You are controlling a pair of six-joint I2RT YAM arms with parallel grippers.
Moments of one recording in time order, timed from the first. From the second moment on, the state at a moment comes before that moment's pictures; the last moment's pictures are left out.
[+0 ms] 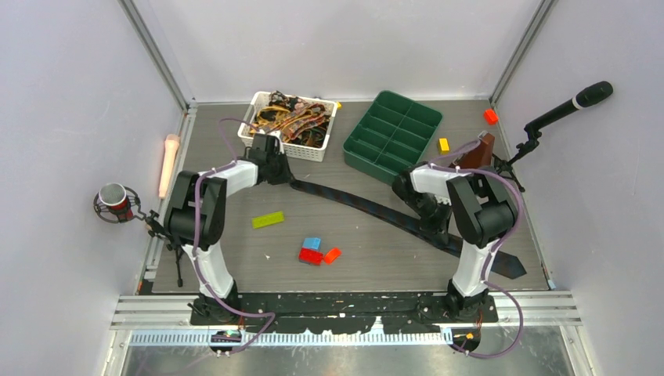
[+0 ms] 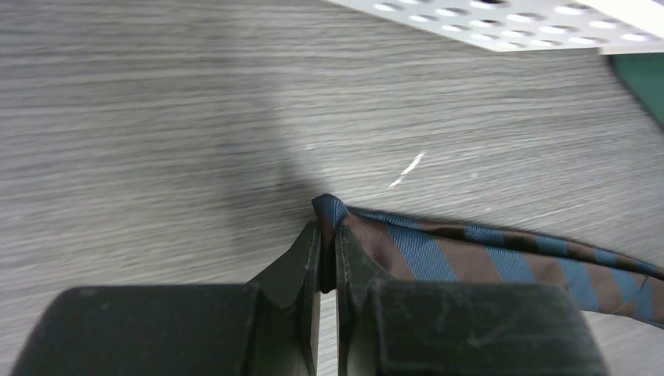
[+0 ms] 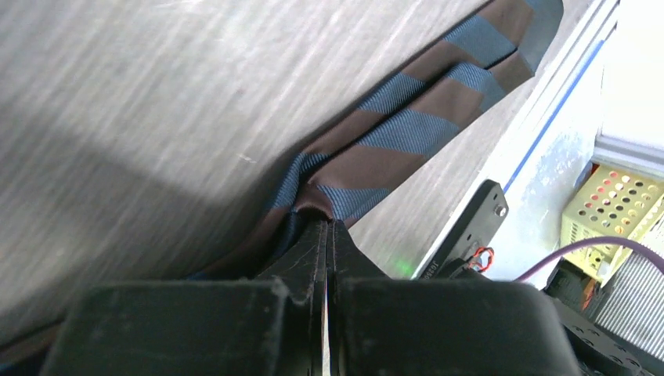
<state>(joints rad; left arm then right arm) -0.23 1.84 1.10 -0.14 0.16 -0.36 0.39 1.88 1.05 -1.22 0.60 1.16</state>
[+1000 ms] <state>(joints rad) -0.34 1.91 1.08 0.09 0.21 -0.48 0.17 1.45 0.94 -1.28 0.61 1.26</state>
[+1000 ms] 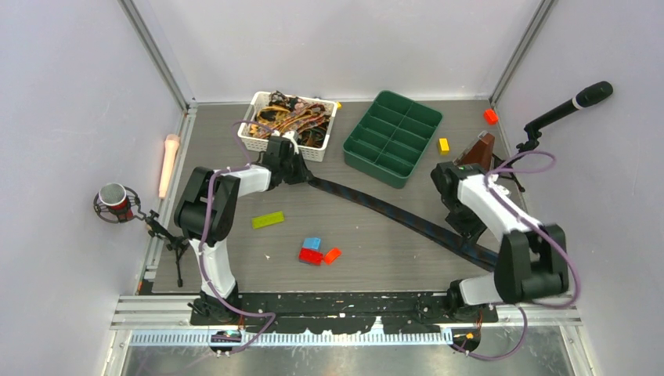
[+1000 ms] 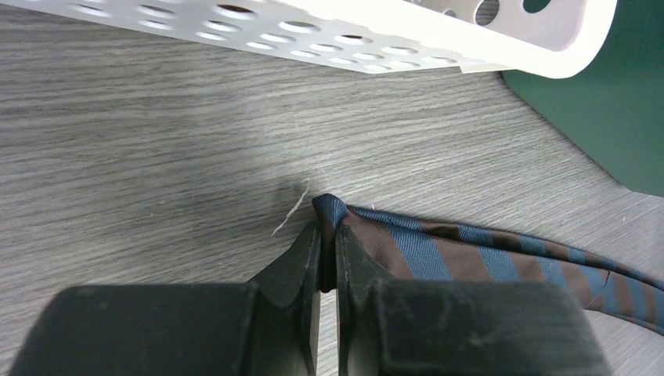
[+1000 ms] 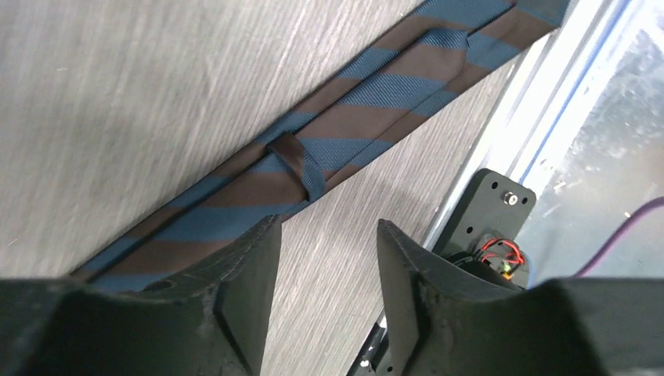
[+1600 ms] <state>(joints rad) -0.34 1.89 1.04 0.13 0.22 -0.48 0.17 0.89 0.74 -0.54 0.08 0.91</state>
